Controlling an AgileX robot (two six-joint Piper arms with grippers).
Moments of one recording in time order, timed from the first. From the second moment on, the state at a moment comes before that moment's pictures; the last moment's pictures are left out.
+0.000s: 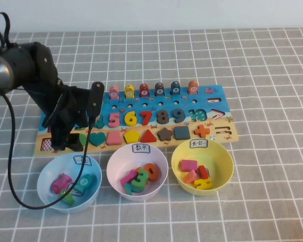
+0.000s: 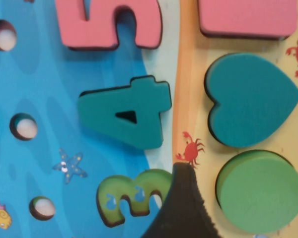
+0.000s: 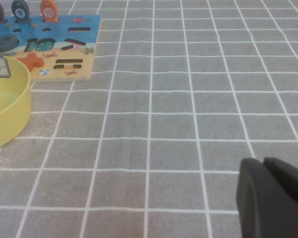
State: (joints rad) right arm 0.07 -0.01 0.03 0.07 0.40 0.00; left arm -0.23 2.02 -1.51 -0.15 0.95 1.52
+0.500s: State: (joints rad) right arm 0.07 -0.01 0.03 0.07 0.40 0.00; left arm -0.23 2.03 -1.51 -0.15 0.95 1.52
